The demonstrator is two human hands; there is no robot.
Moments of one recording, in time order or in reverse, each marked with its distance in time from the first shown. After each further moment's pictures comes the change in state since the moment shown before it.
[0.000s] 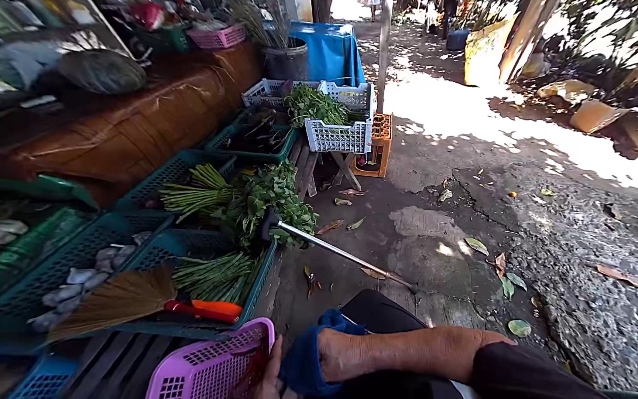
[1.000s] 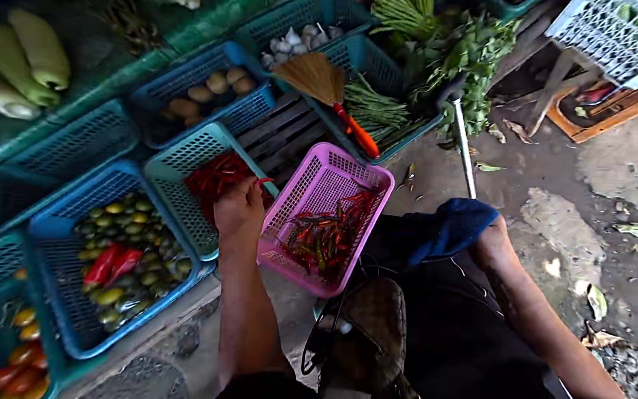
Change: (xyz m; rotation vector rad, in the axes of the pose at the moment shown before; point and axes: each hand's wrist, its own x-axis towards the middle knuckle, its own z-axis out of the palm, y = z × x) left_hand -0.083 -0.126 -0.096 0.136 0.850 -0.510; right_hand -0.007 0.058 -0.026 0.467 0.505 0.156
